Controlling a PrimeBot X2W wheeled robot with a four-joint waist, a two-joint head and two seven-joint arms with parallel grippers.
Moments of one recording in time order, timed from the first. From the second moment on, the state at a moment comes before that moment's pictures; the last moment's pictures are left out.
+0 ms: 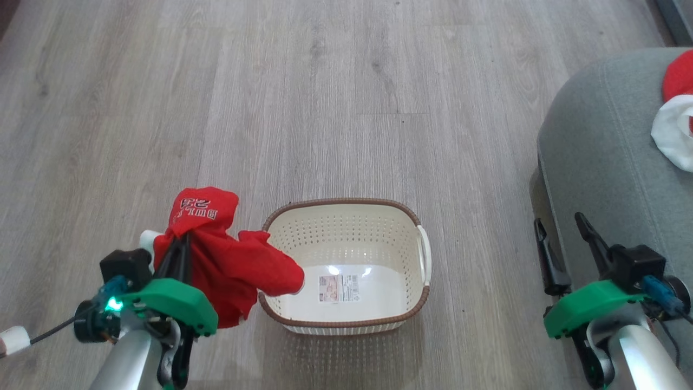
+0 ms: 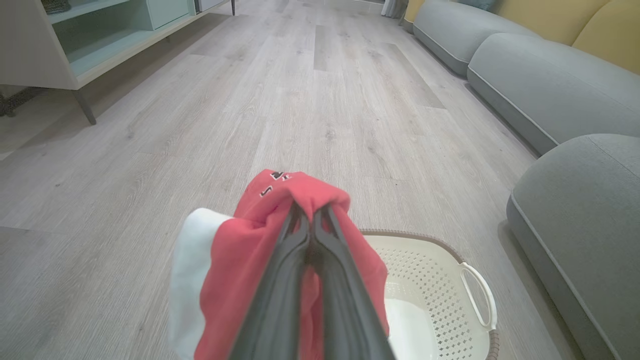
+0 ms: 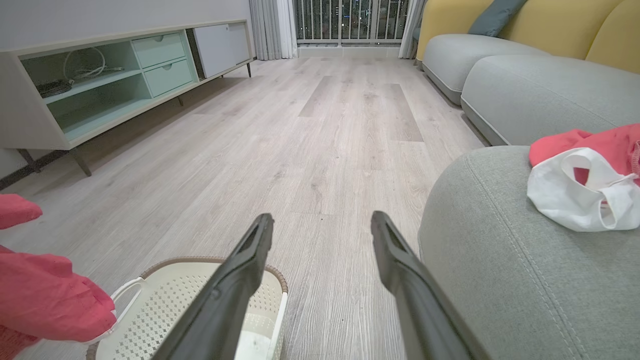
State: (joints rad) left arm -0.23 0.18 -0.23 0.49 -0.44 0.06 -0.25; right arm -0.13 -0.16 0.02 0.38 0.19 0.13 -0.26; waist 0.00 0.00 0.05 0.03
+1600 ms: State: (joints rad) left arm -0.30 0.08 -0.49 0.30 -0.33 -0.06 -0.12; right arm -0.53 -0.29 0.84 0.43 0.33 0.13 -0.26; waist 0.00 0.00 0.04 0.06
